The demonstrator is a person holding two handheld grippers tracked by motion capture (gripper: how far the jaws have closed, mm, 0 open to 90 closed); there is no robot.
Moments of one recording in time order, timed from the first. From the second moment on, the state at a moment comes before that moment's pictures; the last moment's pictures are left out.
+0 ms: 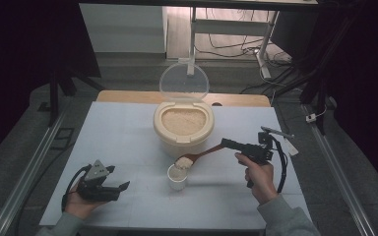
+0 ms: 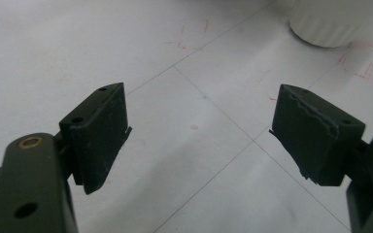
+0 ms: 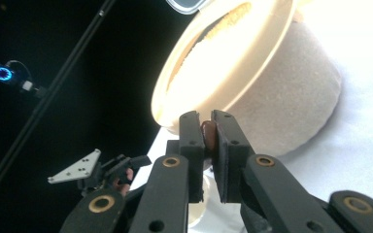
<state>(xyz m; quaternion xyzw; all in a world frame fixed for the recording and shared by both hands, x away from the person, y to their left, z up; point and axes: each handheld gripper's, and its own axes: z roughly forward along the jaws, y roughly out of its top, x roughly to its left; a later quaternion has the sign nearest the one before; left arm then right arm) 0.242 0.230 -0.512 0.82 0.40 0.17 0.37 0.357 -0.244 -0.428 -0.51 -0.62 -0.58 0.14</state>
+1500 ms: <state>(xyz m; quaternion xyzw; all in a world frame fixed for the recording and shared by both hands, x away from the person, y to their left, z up) 0.243 0.231 -0.512 0.82 0.40 0.17 0.37 0.328 -0.204 -0.392 -0.38 -0.74 -0.55 -0.04</state>
